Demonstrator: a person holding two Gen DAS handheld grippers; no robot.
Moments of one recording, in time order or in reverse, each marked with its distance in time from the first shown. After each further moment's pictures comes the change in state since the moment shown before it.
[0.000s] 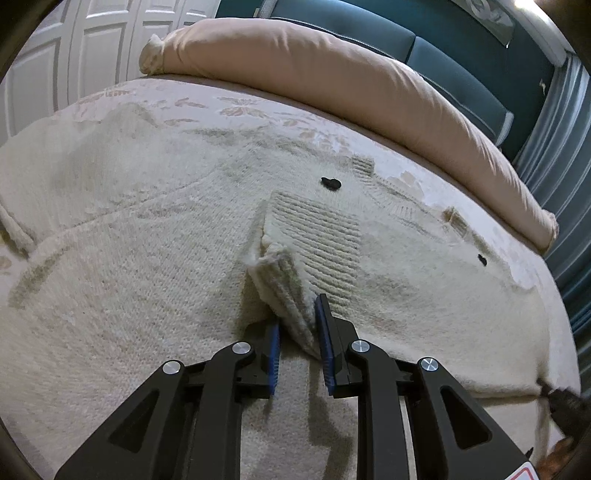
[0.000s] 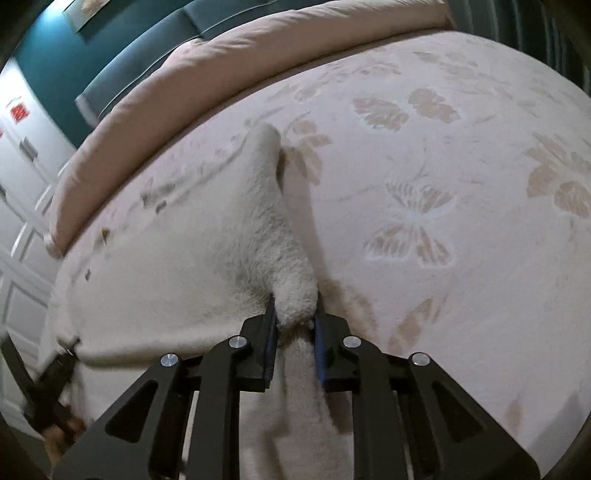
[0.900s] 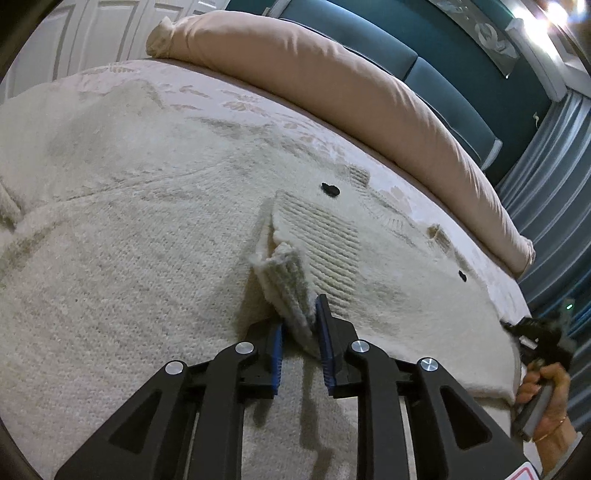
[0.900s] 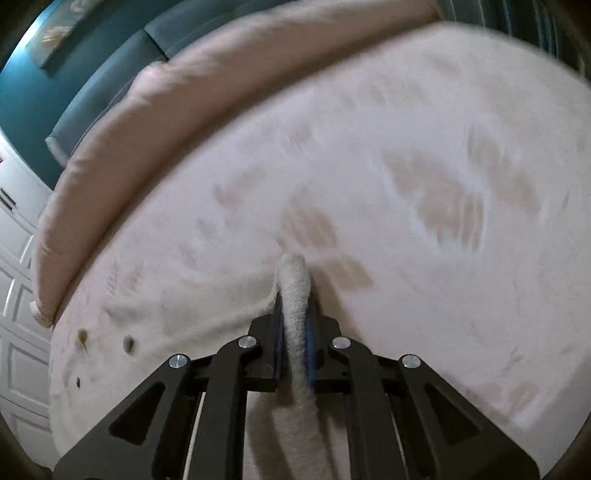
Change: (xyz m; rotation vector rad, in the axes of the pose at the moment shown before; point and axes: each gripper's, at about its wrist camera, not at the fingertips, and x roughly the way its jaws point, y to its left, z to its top) left arm -0.001 0.019 -0.006 -0.097 -0.022 -0.127; right arm 0.091 -0.003 0.101 0.111 -0.039 -0.015
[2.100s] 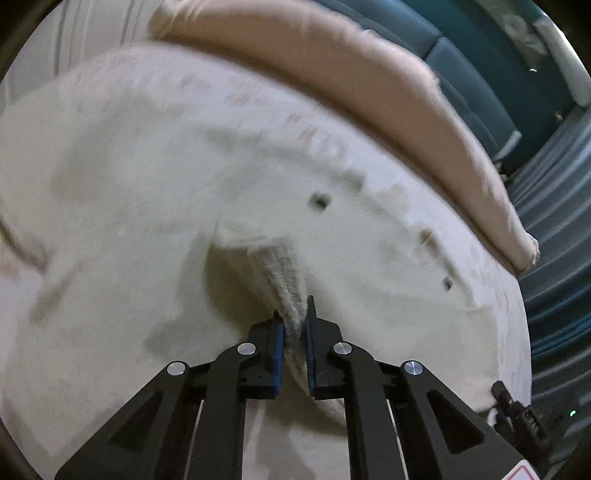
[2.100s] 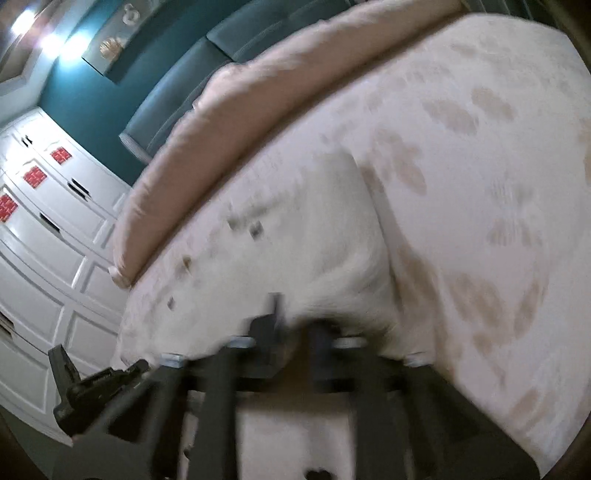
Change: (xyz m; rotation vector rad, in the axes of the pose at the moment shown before) left arm -0.024 -0.028 0.053 -0.047 0.127 0.029; right arm -0.114 0.021 -0.107 -0.016 -0.049 0.310
